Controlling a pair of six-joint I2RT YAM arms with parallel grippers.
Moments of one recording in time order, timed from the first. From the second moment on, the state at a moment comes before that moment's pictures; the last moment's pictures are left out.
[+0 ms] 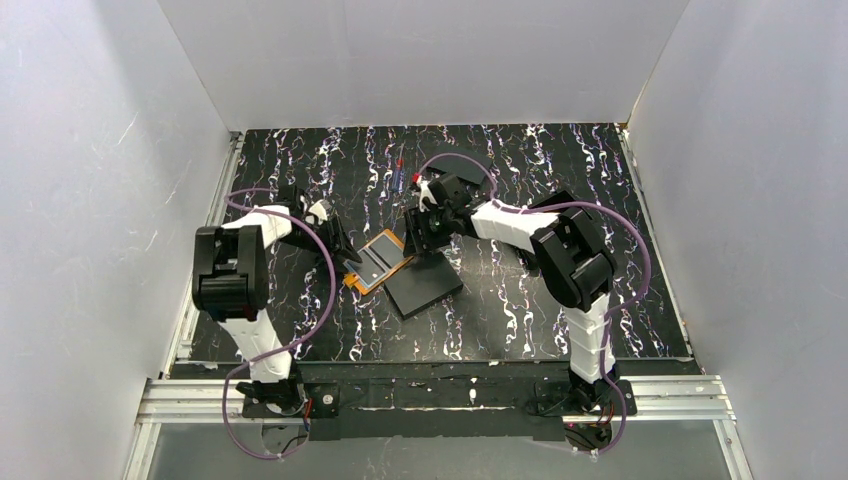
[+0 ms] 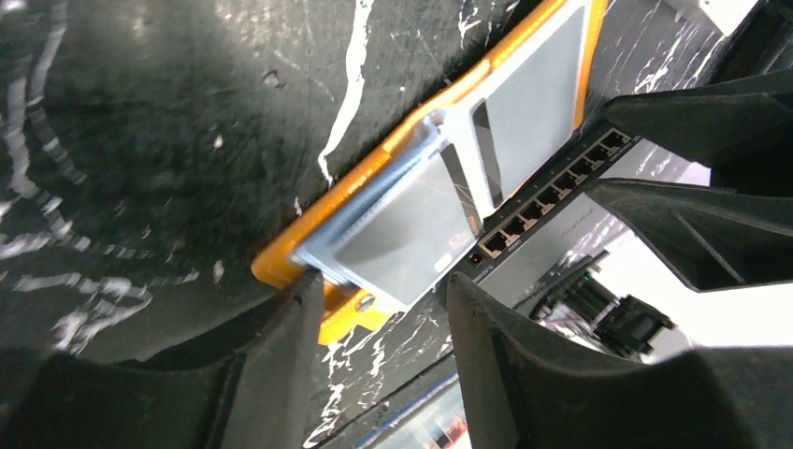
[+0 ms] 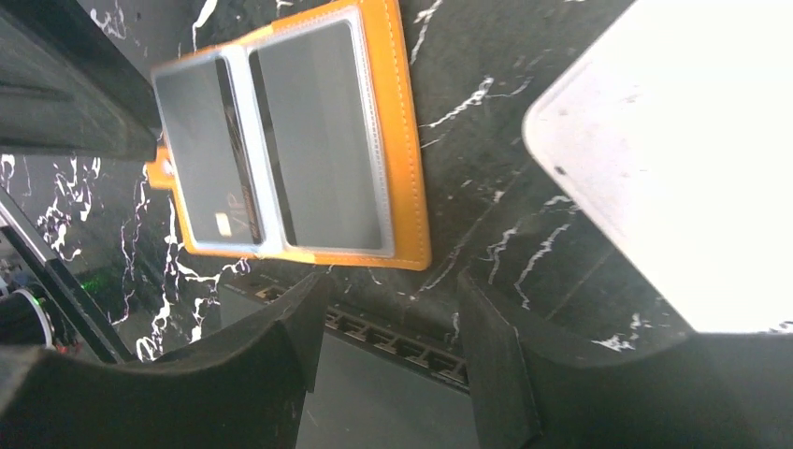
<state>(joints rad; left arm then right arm) 0.02 1.79 1.05 -0.64 0.63 -0.32 0.70 2.04 1.40 -0.24 -0.40 0.33</state>
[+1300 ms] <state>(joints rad) 0.00 1.83 0.97 -0.59 0.83 -0.34 0.88 2.12 1.31 0.17 -0.40 0.63</state>
